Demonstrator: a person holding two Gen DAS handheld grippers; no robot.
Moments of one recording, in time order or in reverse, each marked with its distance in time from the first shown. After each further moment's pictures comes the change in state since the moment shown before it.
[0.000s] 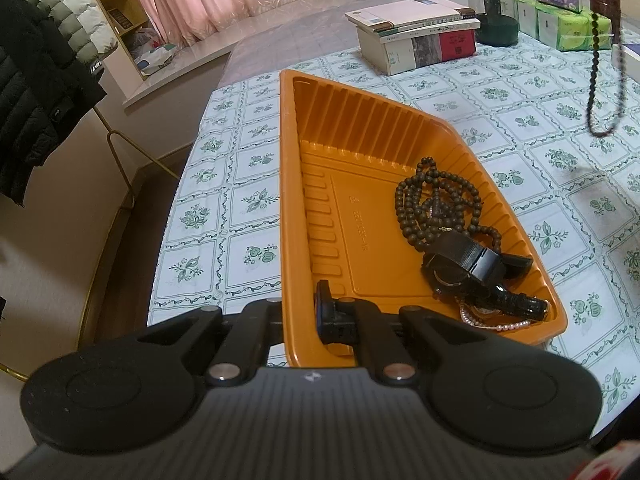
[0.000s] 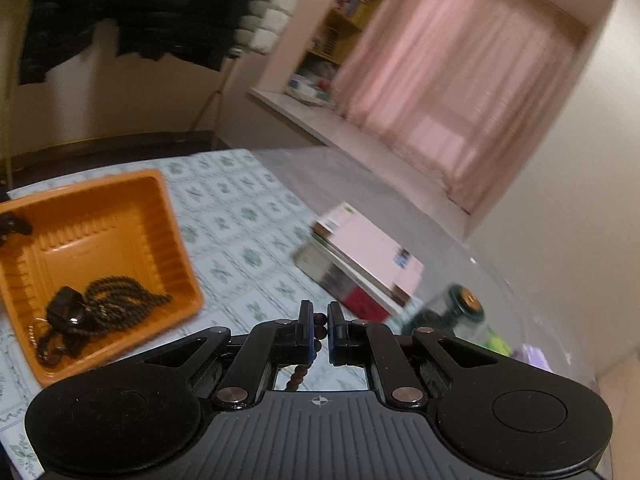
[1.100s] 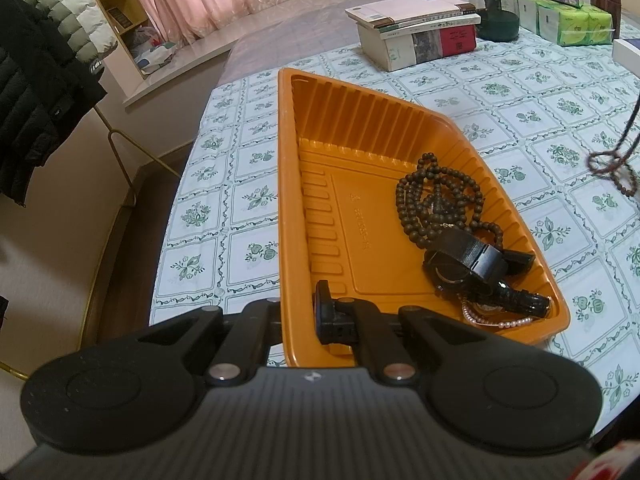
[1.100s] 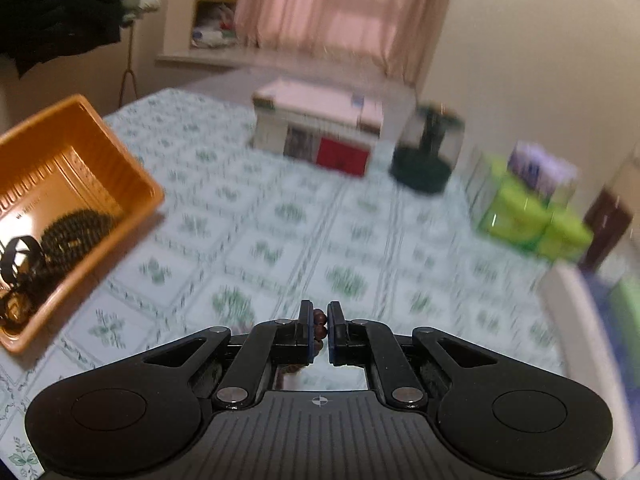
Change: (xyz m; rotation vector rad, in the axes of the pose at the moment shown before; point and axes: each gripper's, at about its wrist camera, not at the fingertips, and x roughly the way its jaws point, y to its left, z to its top) left arm 0.003 -0.001 0.000 0.005 0.008 0.007; right arm 0.031 0.009 -0.136 0.410 0.185 -0.098
